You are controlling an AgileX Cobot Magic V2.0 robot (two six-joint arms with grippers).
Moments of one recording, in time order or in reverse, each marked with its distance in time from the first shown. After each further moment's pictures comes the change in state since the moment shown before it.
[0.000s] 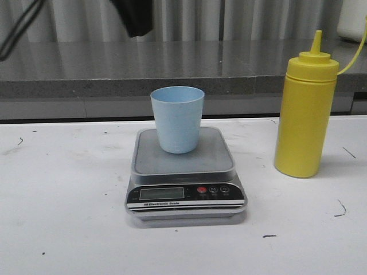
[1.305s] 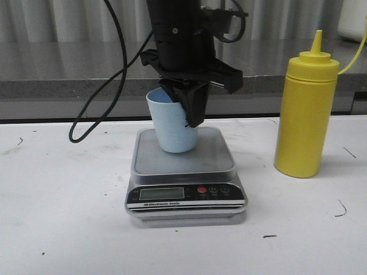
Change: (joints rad) left arm -0.163 0.298 -0.059 0.000 -0.110 0.022; right arm 0.000 0.000 0.000 0.000 -0.001 0.000
